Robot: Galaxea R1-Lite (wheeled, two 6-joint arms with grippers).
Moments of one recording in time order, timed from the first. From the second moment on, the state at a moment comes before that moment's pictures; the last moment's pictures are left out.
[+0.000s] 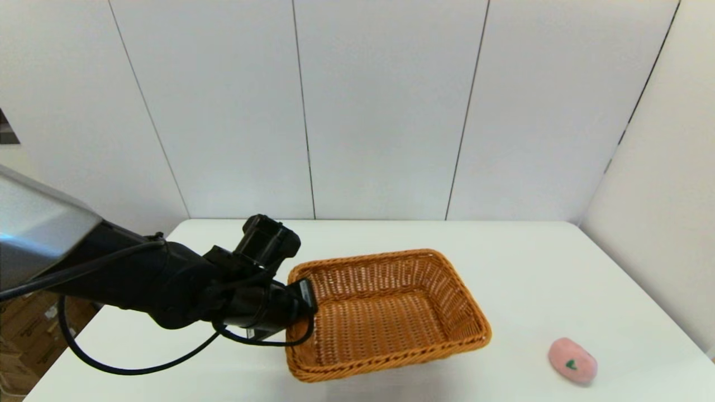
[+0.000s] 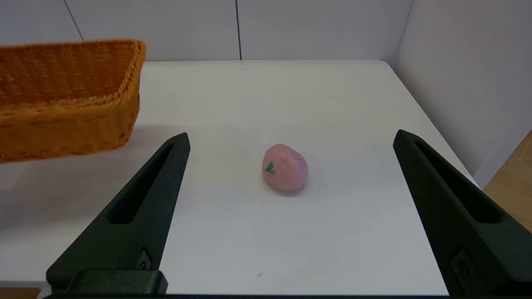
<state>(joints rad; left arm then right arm) -0.58 1.92 -0.90 -0.06 -0.08 -0.87 0.01 0.00 -0.02 0.04 -0.02 0.02</state>
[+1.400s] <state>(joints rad) -0.52 2.02 -0.78 -0.24 -0.15 -0.75 0.01 0.00 -0.02 0.04 -0.02 0.02</state>
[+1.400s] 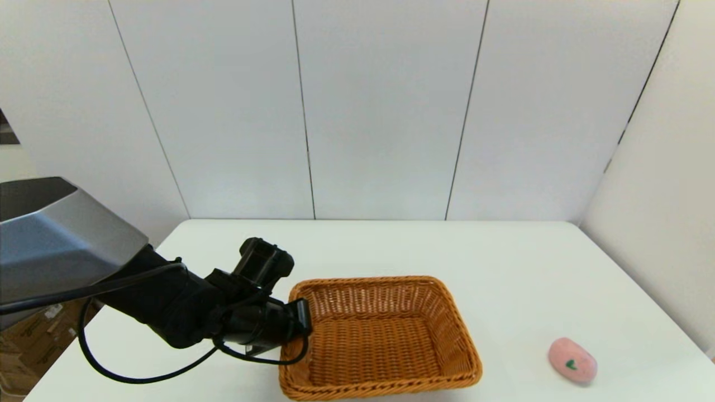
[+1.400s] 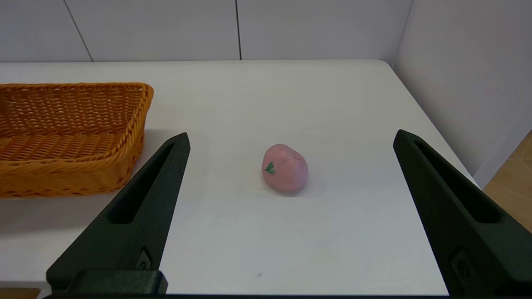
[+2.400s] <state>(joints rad) -0.51 2.05 -0.77 -0.27 -0.15 -0.75 0.01 0.00 -0.02 0.04 -0.02 0.02</state>
